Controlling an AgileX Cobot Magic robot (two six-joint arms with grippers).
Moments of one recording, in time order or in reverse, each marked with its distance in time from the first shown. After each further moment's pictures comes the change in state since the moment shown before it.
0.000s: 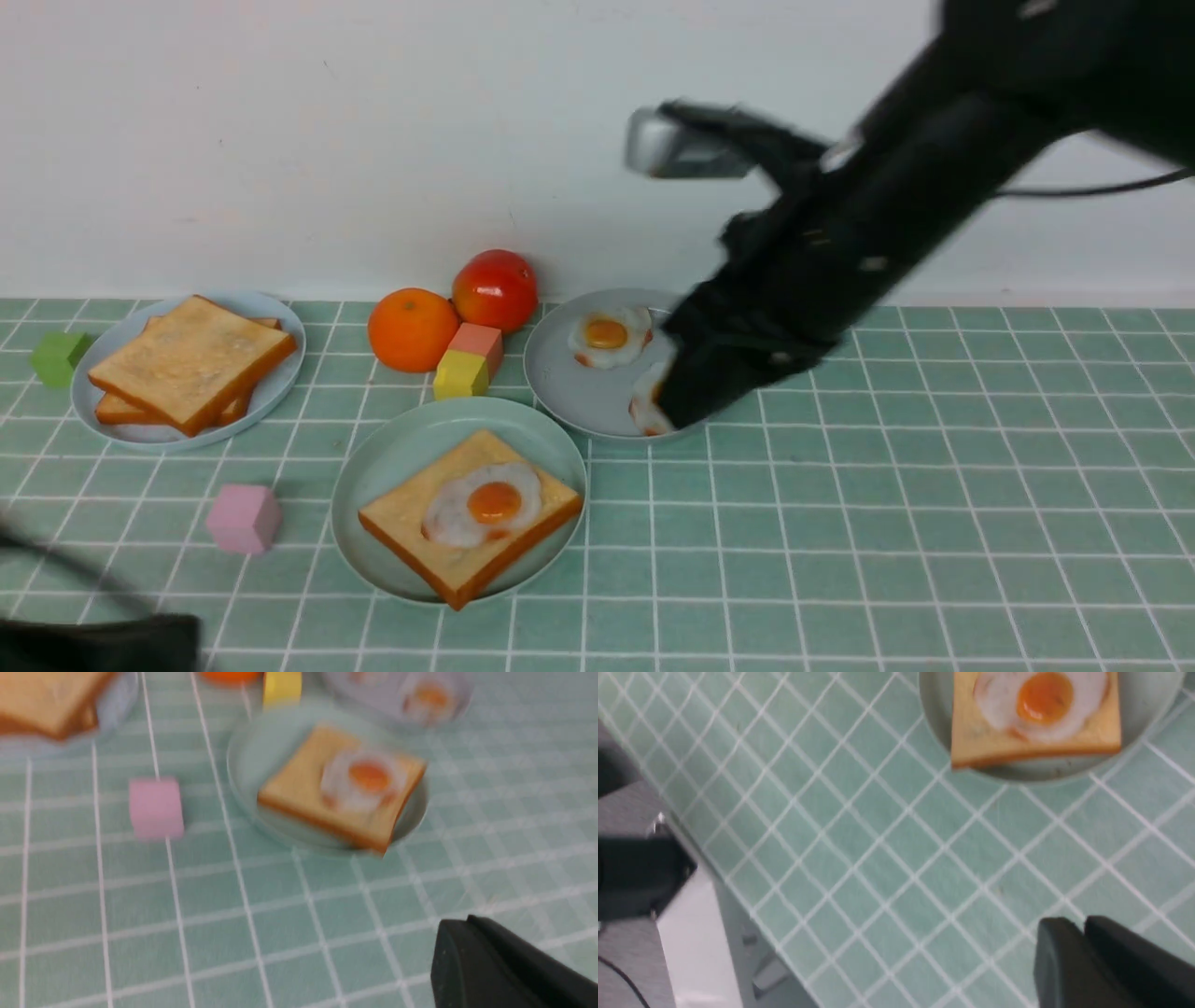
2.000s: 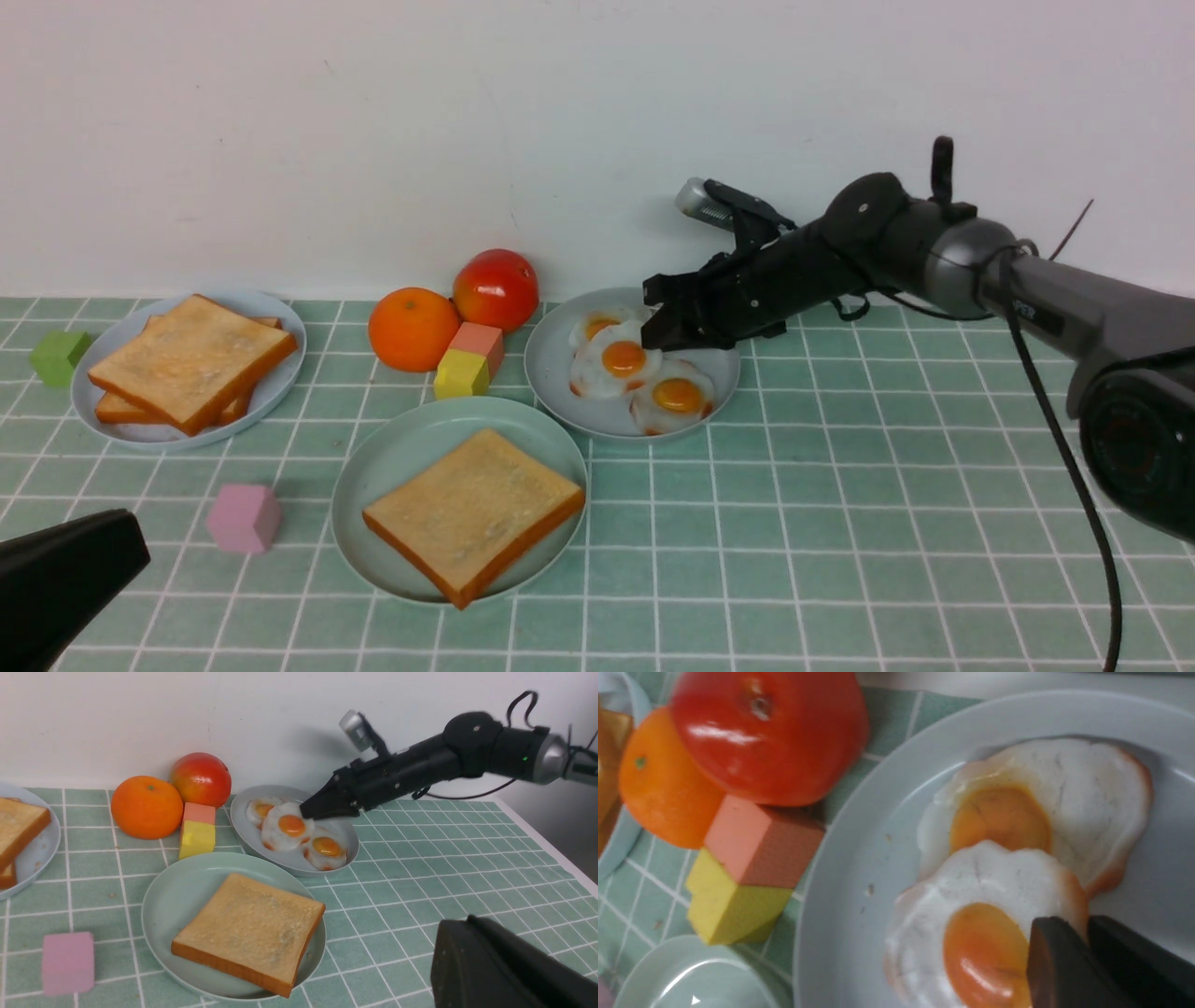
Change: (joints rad) right arm -0.258 0.848 -0.531 0.321 -0.457 -0.112; left arm 0.000 -0.314 0.032 0.020 -0.201 -0.048
